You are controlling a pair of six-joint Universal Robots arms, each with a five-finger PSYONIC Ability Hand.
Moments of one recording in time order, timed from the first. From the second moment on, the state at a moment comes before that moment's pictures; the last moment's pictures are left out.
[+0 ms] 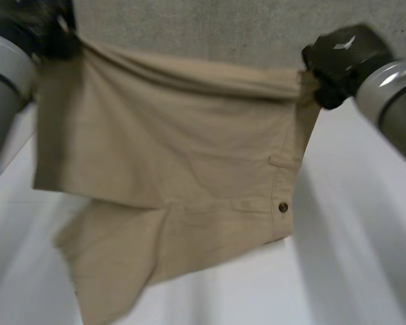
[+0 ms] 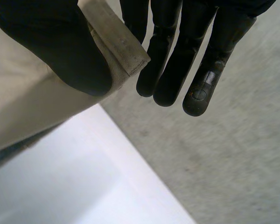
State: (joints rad) left arm 4.35 -1.76 -1.21 3.17 -1.67 3.36; right arm 2.00 -1.28 1.07 0.29 1.57 2.64; left_hand 1.13 1.20 1.19 1.20 1.01; right_hand 0.97 1.18 1.18 1.19 0.99
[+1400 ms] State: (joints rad) left arm 4.45 -1.77 -1.90 3.06 -1.45 3.28; right arm 1.96 -0.98 1.60 -0.16 1.32 2.66; left_hand 0.48 0.47 0.47 0.47 0.29; right_hand 0.39 0.43 0.44 0.43 0.25
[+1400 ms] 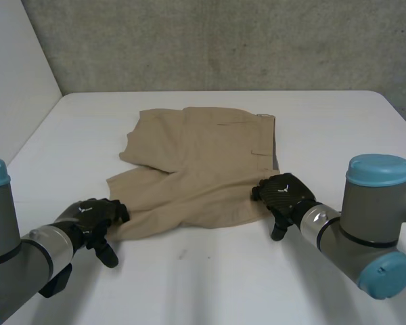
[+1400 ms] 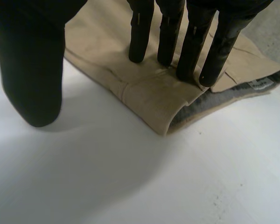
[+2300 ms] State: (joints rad) left arm 4.39 -1.95 -1.73 3.38 -1.57 3.38; right arm 1.98 -0.82 1.31 -0.17 1.42 2.66; left_hand 1.11 1.19 1.18 1.20 0.97; right_hand 0.95 1.17 1.16 1.17 0.94
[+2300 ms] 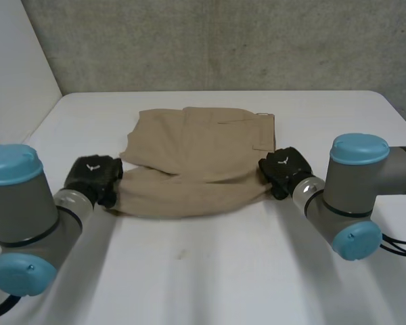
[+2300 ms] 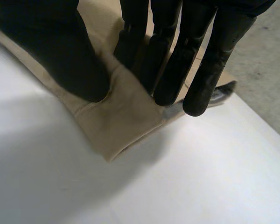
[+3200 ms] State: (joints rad) left arm 4.52 -1.69 -1.66 2.83 -1.22 3.53; right arm 1.84 -1.24 1.39 0.56 1.35 2.34; left_hand 1.11 1.20 1.19 1.20 0.97; right_hand 0.96 1.18 1.18 1.19 0.99
